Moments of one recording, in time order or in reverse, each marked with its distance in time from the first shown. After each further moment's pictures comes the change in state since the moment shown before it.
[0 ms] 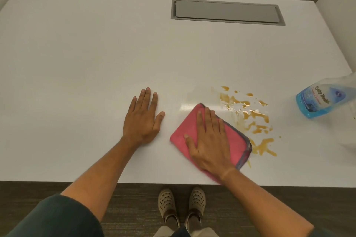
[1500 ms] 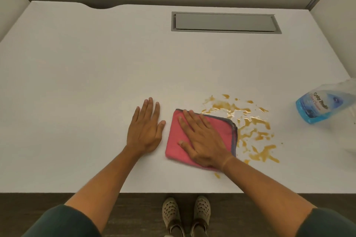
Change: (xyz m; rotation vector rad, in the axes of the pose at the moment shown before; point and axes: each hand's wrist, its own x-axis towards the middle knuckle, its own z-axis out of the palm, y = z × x) left_hand 0.000 -0.001 -0.003 -0.012 -0.026 0.017; right_hand 0.039 0.004 -0.002 -0.047 -0.025 -0.448
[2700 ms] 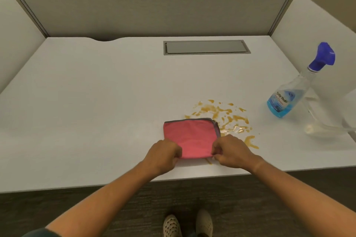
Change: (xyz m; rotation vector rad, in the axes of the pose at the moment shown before) left_hand -0.083 0.071 -0.057 -0.158 -0.231 0.335; right_hand -0.103 0.006 -0.071 0.205 -0.157 0.336
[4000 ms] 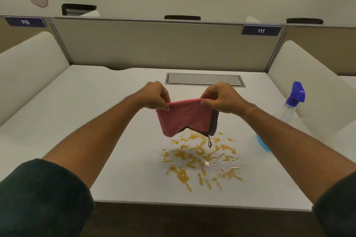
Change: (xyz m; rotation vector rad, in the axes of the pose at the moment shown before) left_hand 0.092 0.054 -0.208 -0.198 0.170 -0.320; right_hand 0.066 0.008 -0.204 0.198 0.406 -0.323
